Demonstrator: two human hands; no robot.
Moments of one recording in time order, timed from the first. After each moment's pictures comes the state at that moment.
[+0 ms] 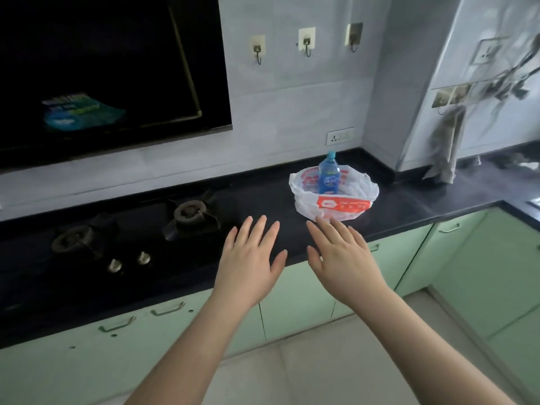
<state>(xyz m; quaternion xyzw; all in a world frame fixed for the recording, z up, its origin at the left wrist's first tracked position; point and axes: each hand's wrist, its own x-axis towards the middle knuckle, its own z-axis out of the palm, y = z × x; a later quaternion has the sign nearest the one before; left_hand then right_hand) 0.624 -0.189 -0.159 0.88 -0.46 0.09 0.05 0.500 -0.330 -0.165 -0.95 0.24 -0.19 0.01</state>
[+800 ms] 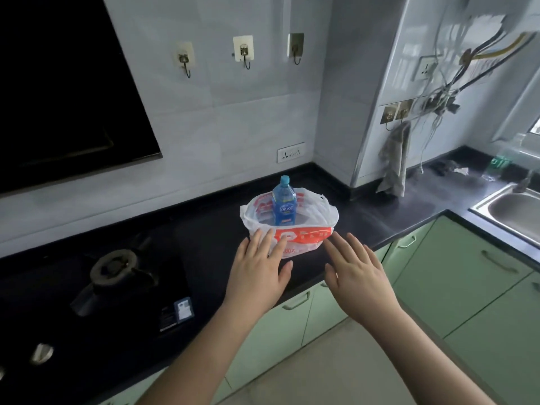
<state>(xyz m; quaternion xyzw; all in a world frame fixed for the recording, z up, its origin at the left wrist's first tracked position) 0.702 -0.376 -0.188 0.81 -0.57 0.08 0.09 0.530 -0.482 -0.186 -0.92 0.39 -0.11 -0.01</state>
